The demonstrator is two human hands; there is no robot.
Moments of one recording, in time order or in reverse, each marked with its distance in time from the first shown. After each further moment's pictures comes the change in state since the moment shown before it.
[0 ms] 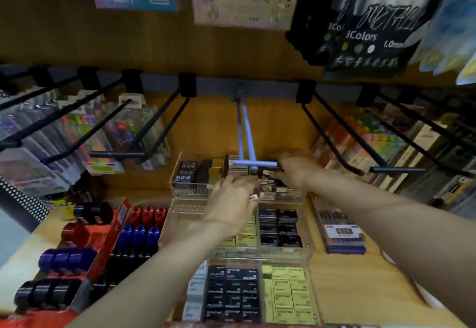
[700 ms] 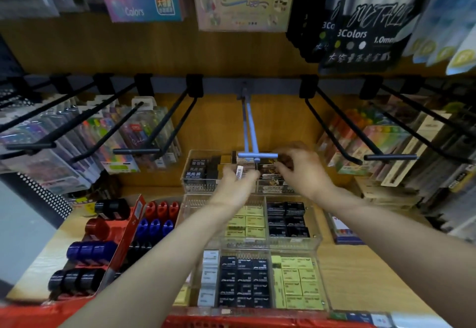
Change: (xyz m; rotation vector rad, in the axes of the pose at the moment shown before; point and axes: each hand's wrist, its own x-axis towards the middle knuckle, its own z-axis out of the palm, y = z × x) left_hand -0.009 0.013 -0.029 -0.865 0.014 -0.567; right_hand -0.035 -0.009 0.014 0.493 0.350 -0.011
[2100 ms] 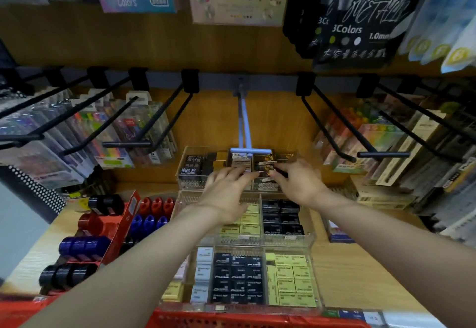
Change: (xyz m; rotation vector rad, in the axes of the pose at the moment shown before) left_hand 0.022 -0.029 -0.008 1.046 -0.134 0.476; right_hand -0.010 0.013 0.012 -0.230 -0.196 0.156
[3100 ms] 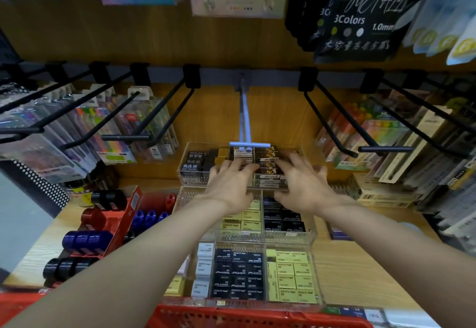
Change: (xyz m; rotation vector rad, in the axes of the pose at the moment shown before) left_hand 0.008 0.011 -0.006 0.023 0.029 -0.076; right_hand -0.019 -0.001 -0.004 -0.184 -0.023 -0.165
